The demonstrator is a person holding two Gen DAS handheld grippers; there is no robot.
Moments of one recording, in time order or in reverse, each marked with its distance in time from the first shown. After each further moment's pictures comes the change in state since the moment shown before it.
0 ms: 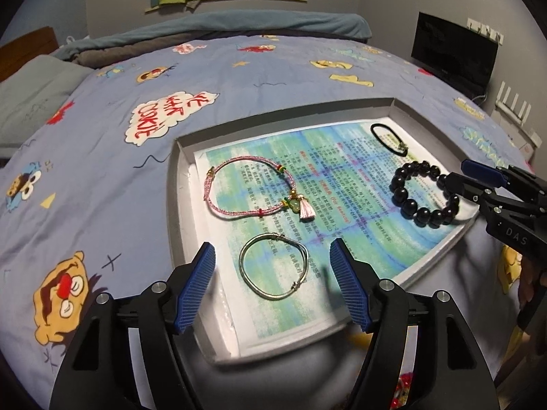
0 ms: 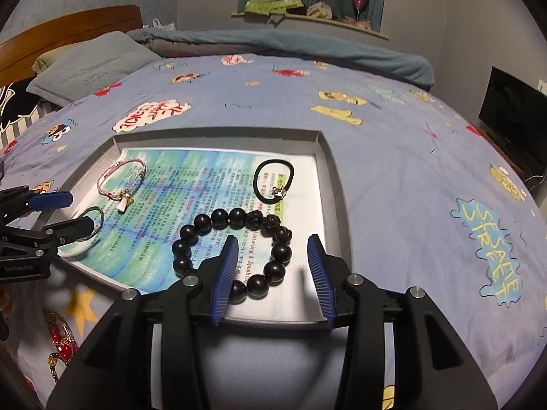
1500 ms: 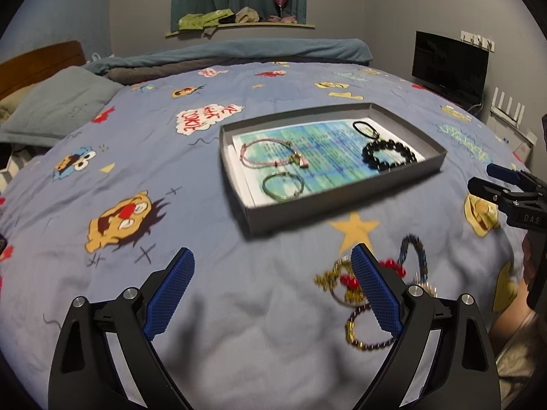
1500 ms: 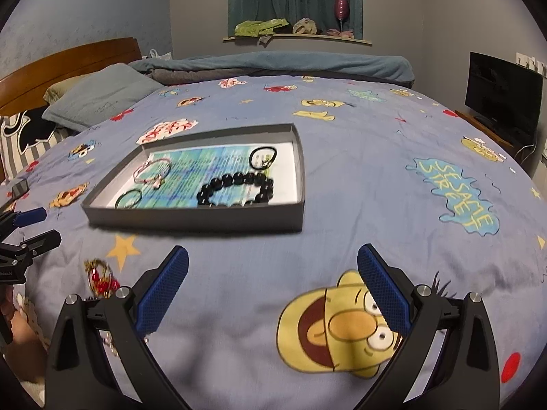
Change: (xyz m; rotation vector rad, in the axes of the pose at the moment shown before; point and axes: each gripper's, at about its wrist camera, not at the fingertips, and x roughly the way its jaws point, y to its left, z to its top) left arm -0.094 -0.008 -0.088 0.006 -0.121 0.072; right arm -0.088 -0.012 -0.075 0.079 -0.074 0.041
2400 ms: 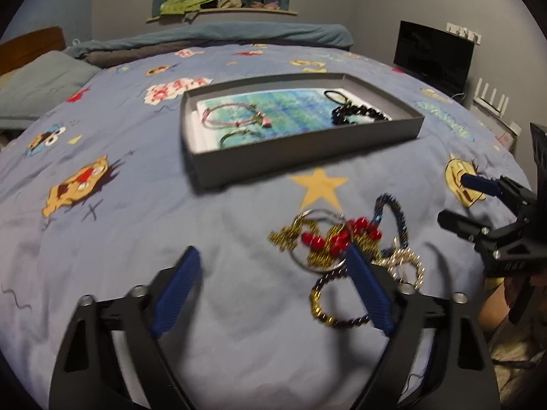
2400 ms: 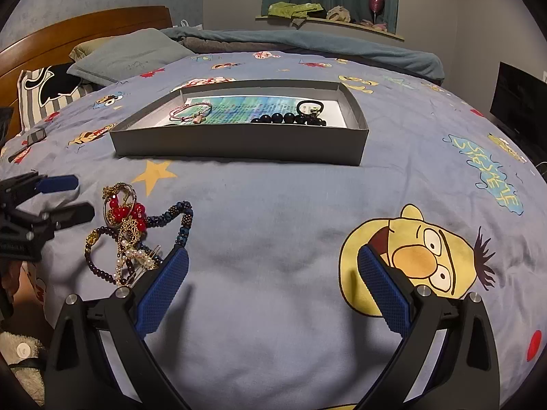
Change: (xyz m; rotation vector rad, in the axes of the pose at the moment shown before) left arm 0.019 -0.020 -0.027 0.007 0.051 -0.103; right arm 0.007 0.036 -0.047 -0.103 0.065 0.063
